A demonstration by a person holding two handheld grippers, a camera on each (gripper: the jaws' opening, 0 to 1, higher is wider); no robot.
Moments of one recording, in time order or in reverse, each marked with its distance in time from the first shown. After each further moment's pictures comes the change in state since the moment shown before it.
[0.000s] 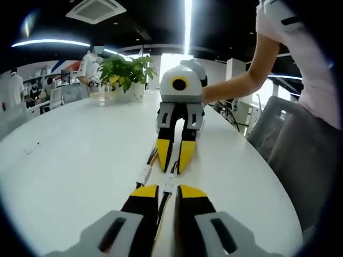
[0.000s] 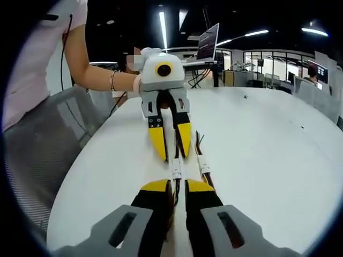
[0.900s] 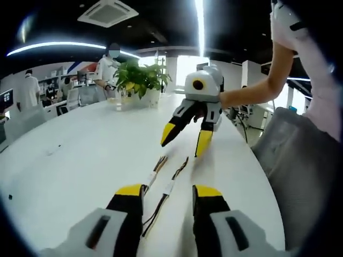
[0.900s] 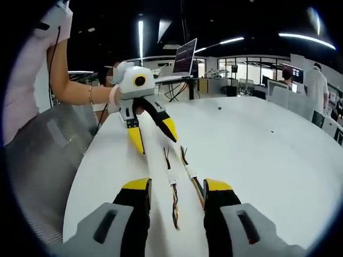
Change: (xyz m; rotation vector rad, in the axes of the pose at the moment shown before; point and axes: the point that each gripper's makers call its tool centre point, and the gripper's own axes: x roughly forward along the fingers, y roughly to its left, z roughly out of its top) left arm -0.041 -0.005 0.026 -0.022 -0.012 0.167; right arm -0.052 0.007 0.030 0.051 -0.074 -0.222
